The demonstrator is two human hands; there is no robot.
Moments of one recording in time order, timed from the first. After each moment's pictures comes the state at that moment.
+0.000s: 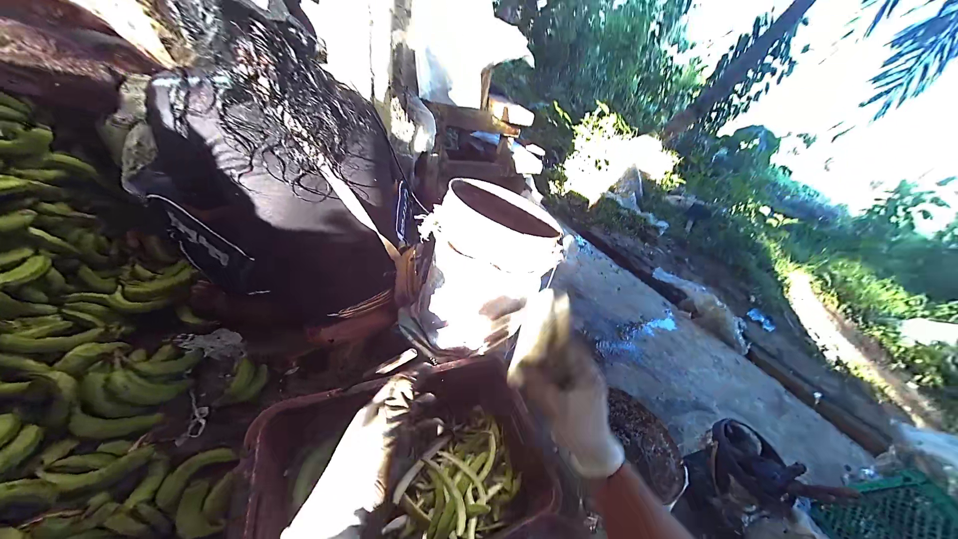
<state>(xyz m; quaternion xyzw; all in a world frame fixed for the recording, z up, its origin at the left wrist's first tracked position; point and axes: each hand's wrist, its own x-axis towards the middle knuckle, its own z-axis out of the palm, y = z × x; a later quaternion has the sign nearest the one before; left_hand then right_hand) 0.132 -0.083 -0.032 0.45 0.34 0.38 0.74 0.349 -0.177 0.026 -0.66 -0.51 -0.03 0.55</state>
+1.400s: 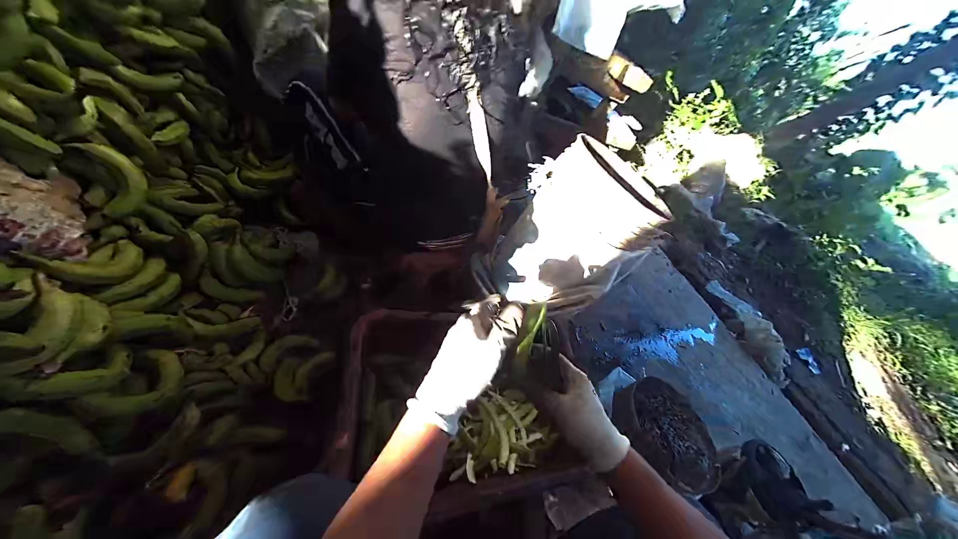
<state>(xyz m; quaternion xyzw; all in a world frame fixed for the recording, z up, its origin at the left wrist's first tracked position) 0.095 -0.054 -0.031 0.66 0.40 0.30 0.56 0.275 -0.166 -0.040 -0.70 -0.53 0.32 0.36</state>
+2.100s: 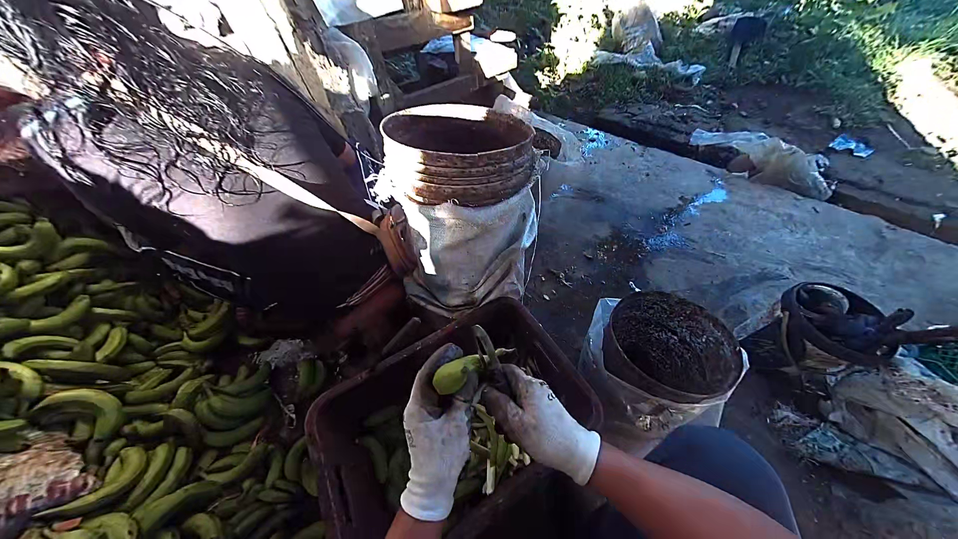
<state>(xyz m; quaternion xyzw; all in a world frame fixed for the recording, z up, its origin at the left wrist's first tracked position) 0.182 -0.127 -0.070 0.67 0.32 0.50 0.45 0.317 -0.209 -0.058 -0.67 -0.45 0.42 0.42</state>
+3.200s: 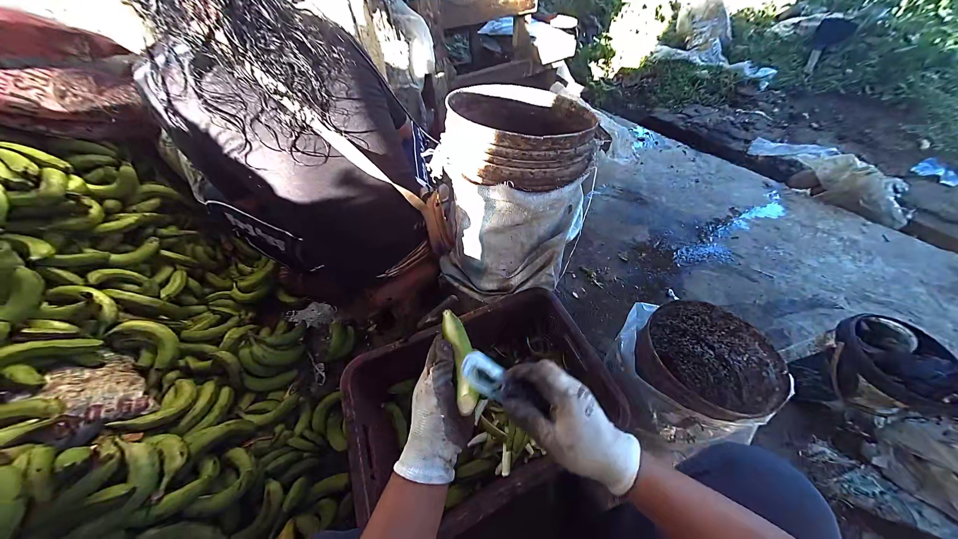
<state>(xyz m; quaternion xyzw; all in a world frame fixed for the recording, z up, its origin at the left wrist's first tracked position) 0.146 -0.104 -0.066 0.37 0.36 0.42 0.74 0.303 -0.221 -0.067 -0.63 -0.60 0.24 0.43</state>
